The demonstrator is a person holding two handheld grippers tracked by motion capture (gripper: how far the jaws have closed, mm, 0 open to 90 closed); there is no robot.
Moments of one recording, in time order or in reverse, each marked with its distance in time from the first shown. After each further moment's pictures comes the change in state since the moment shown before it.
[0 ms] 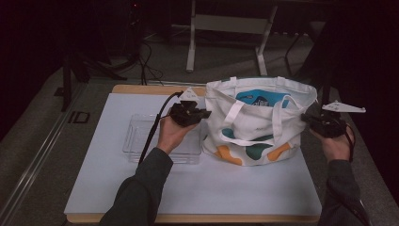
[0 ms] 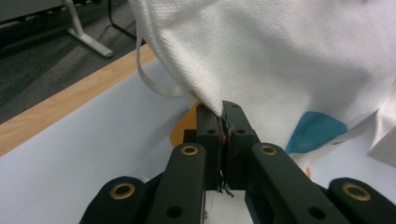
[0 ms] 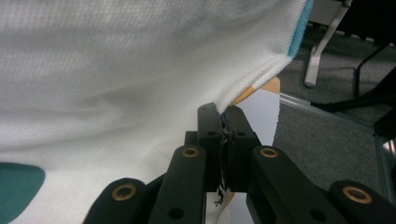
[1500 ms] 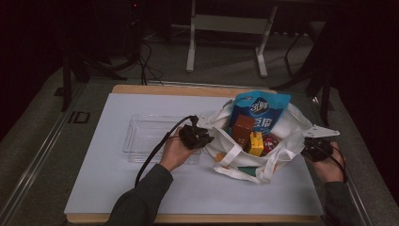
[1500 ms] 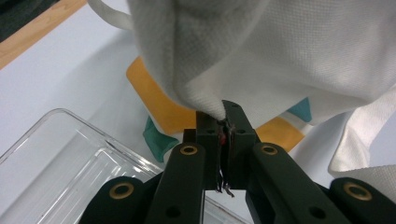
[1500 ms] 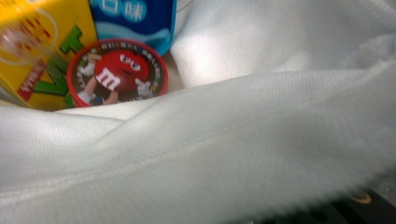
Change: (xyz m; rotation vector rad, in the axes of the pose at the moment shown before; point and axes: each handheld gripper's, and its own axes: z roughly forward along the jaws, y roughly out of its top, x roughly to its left) left arm -0.040 -0.043 0.039 0.260 0.016 0.143; right arm 0.040 -0.059 0.010 0.187 -0.015 -0.226
